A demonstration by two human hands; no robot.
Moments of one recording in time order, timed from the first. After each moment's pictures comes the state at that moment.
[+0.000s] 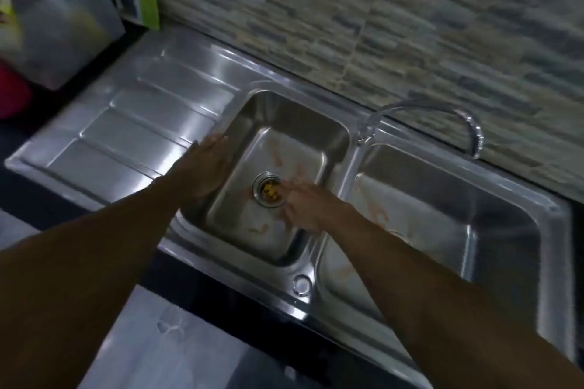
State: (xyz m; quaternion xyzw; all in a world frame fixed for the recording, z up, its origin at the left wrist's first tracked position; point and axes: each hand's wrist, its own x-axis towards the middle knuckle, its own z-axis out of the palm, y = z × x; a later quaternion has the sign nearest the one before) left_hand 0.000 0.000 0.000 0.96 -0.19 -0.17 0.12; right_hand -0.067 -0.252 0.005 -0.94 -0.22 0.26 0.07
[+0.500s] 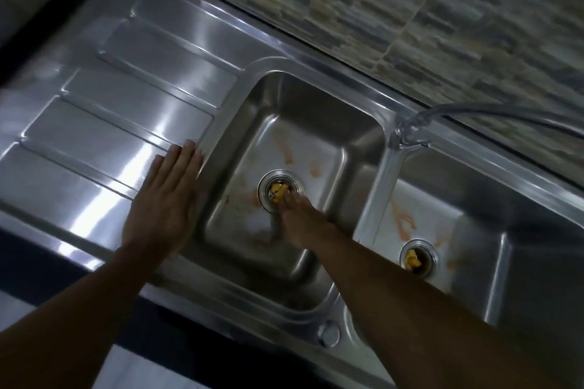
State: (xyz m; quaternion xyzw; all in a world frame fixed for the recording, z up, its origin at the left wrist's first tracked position) left_hand -0.021 0.058 -0.066 0.97 -0.18 -0.06 0.14; right_hand -0.031 -0.211 -0.129 -0.91 -0.15 0.38 0.04
